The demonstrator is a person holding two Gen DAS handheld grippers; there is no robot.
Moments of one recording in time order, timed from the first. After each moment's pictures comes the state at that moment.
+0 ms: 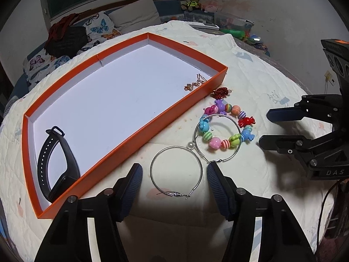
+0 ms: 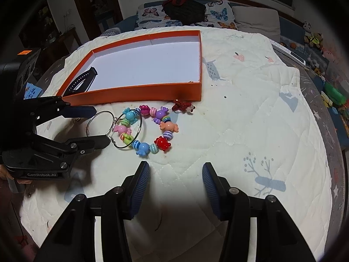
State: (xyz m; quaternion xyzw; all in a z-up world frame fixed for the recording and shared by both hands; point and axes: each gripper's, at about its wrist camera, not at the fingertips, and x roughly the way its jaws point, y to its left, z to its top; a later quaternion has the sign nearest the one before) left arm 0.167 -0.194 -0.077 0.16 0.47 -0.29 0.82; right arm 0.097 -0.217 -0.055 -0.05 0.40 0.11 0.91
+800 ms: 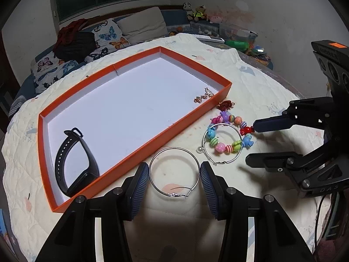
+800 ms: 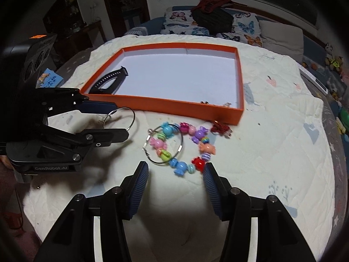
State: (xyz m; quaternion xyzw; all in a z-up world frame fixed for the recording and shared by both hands) left arm 0.159 -0.170 -0.053 0.13 0.44 -0.28 0.84; right arm 0.100 -0.184 -0.043 -0.09 0.38 0.19 0.90
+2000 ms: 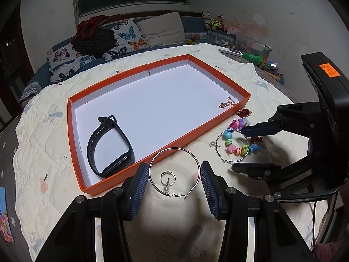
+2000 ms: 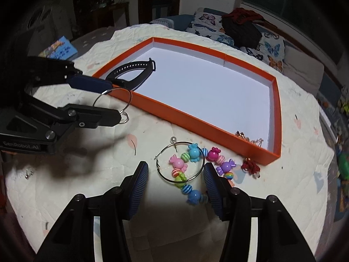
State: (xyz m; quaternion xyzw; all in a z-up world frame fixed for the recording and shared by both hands) left arm 0.146 -0.118 -0.033 0.09 0.44 -0.23 0.86; right arm 0.110 -0.131 -0.049 -0.23 0.36 0.21 0.88
